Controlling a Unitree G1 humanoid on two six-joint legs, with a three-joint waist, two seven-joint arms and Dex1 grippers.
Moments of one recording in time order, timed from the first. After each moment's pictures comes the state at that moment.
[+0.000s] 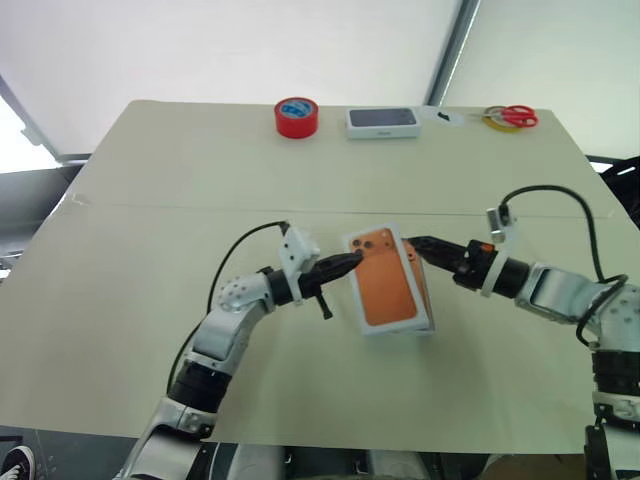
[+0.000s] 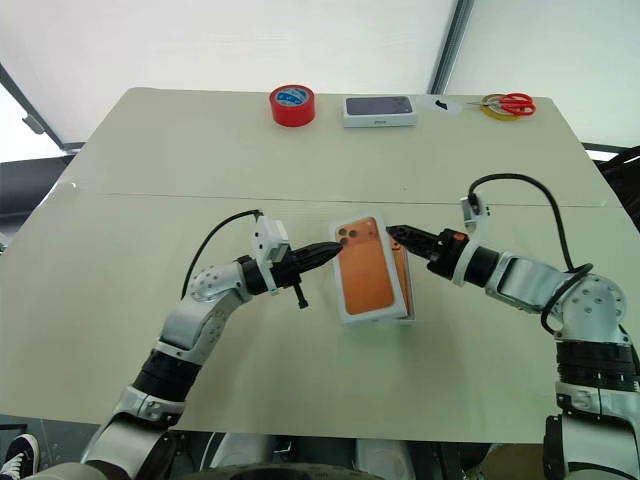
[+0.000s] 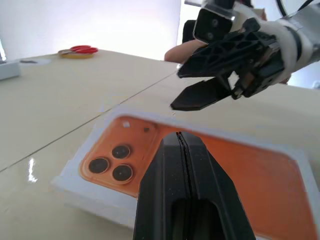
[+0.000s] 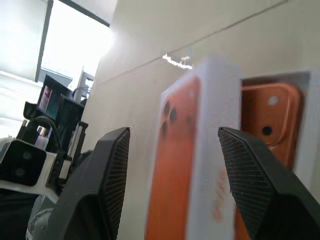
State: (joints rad) left arm -0.40 0.15 -0.23 0.04 -0.31 0.12 -0.85; right arm -0.40 -0.74 -0.25 0.08 1.48 1.10 0.23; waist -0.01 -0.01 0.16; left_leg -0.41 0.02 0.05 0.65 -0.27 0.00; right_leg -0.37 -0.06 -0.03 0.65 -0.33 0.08
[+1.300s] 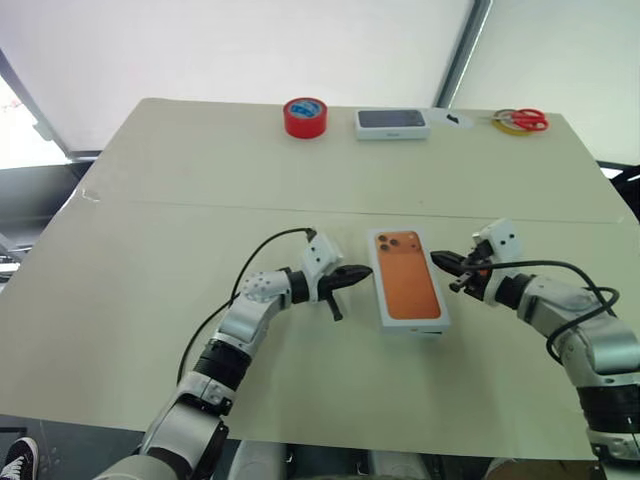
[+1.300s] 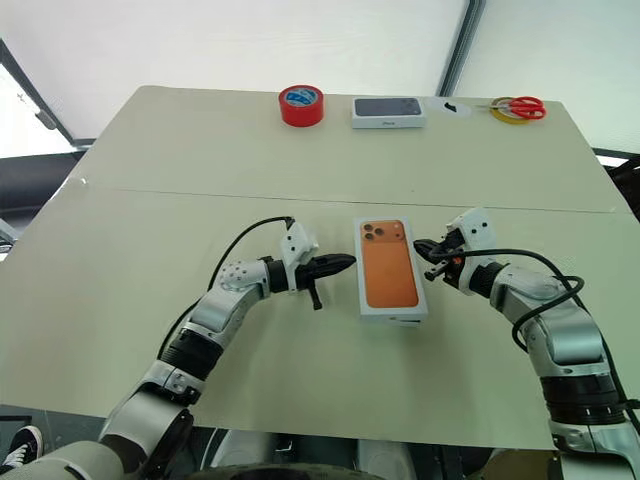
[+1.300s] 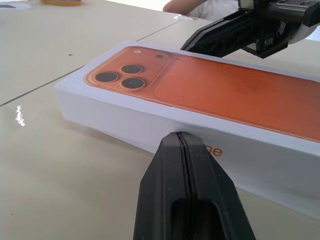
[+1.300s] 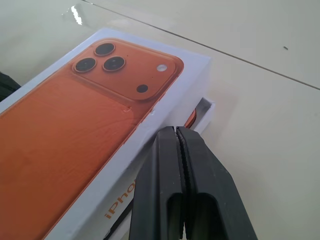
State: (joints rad) left arm -0.51 0.12 -0.28 0.35 -0.19 0.05 -0.87; right arm -0.19 -0.72 -0.10 -0.12 0.49 0.57 0.62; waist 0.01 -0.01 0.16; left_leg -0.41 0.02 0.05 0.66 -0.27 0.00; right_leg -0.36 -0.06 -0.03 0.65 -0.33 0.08
